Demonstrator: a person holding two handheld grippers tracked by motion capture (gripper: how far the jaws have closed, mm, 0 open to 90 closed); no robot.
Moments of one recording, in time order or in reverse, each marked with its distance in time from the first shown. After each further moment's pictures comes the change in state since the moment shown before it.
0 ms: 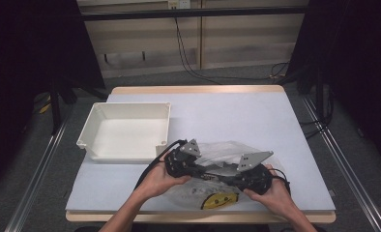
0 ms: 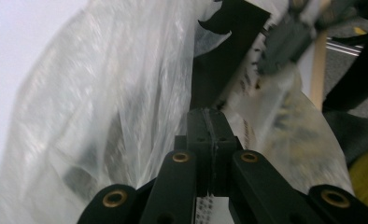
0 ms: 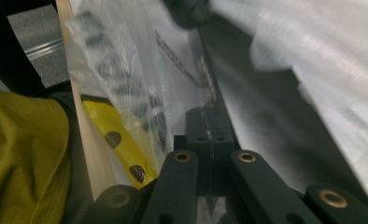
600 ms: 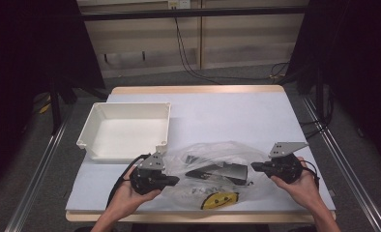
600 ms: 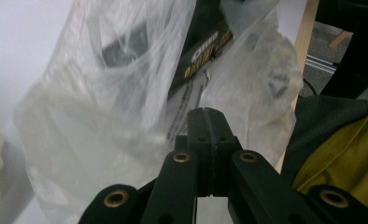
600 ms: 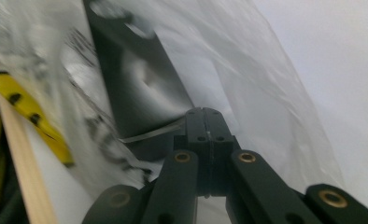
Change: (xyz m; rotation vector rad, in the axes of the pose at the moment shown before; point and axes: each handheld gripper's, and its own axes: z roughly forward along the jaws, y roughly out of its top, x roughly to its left) left arm -0.018 -0.072 -0.057 -0.117 0.036 -0.095; right arm -0.047 -0.032 -0.052 -0.048 -0.166 0.097
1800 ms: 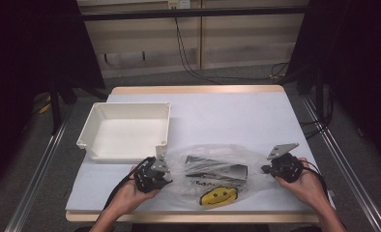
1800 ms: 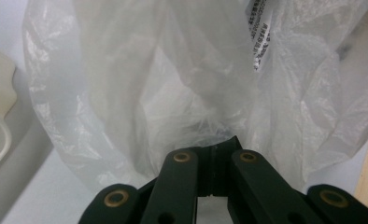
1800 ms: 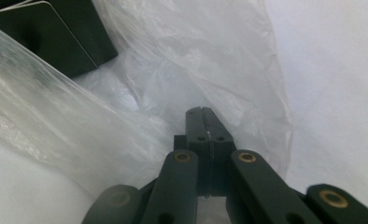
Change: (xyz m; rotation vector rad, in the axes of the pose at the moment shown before) left arm 0.024 -0.032 0.034 0.239 0.110 0.001; right arm -0.029 -0.031 0.021 0.274 -0.136 -0.009
